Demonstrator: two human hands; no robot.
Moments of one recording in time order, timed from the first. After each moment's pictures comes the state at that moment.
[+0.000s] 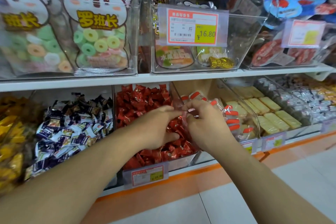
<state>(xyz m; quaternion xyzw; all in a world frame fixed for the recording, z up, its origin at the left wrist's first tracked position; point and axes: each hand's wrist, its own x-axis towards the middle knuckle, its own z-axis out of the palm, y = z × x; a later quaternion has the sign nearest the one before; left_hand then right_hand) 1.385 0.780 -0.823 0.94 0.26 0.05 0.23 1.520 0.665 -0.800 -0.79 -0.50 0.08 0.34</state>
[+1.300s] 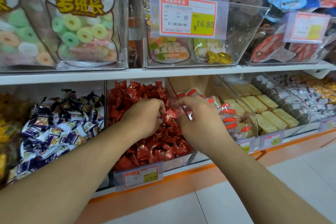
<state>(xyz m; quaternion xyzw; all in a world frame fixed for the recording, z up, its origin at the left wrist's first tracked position) 1.402 0.803 -0.842 0.89 0.38 0.13 0.22 1.526 0.669 -0.810 -0.78 -0.56 0.03 0.30</state>
